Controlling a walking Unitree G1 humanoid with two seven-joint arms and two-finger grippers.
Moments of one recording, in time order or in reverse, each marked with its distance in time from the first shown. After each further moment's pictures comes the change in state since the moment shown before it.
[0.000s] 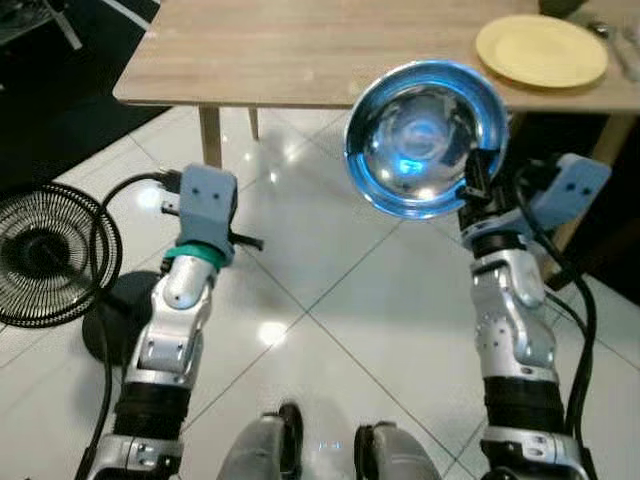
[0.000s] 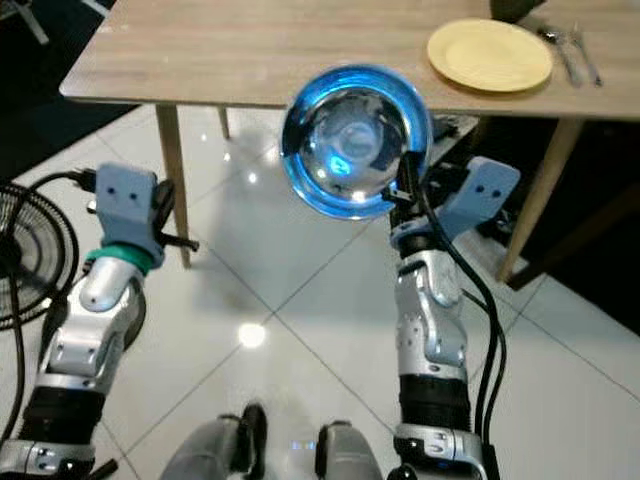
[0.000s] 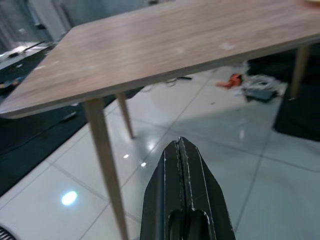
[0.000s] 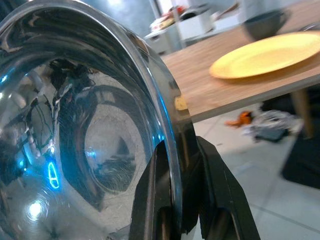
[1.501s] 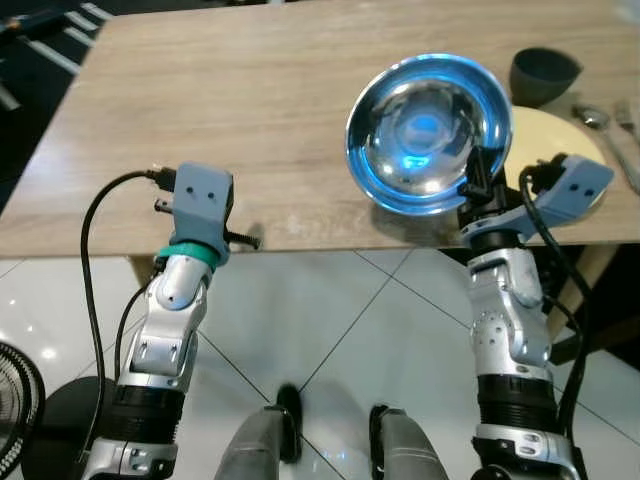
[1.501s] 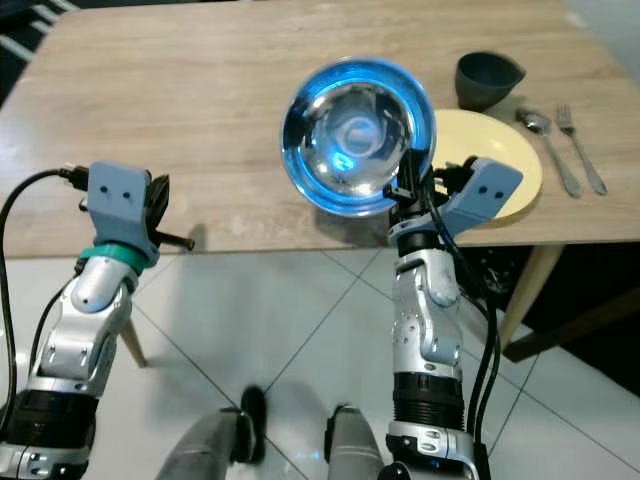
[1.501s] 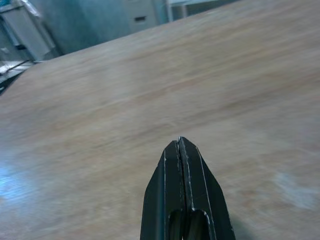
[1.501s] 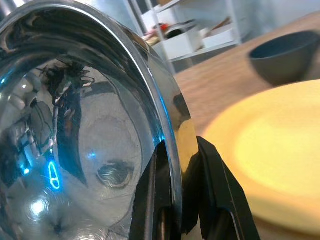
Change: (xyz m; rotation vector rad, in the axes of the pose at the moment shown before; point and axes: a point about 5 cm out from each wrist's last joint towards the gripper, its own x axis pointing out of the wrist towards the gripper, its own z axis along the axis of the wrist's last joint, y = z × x) left arm -0.005 0.006 0.000 0.011 0.003 0.014; right arm 0.000 0.010 -0.003 0.041 -0.002 0.021
